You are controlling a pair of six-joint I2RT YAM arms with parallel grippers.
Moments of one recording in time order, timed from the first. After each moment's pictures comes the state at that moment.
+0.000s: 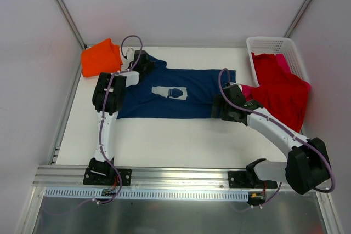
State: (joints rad) left arm -0.23 2.37 1.59 0.28 -0.11 -1.13; right arm 0.49 1.26 0.81 -0.57 0.17 0.53
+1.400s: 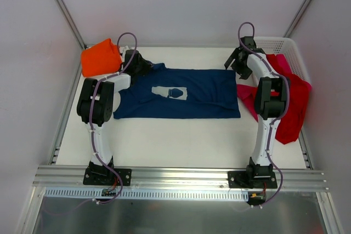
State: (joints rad) left arm -0.21 2.05 1.31 0.24 0.04 -0.99; right arm 0.05 2.21 1.88 -0.70 0.12 0.63
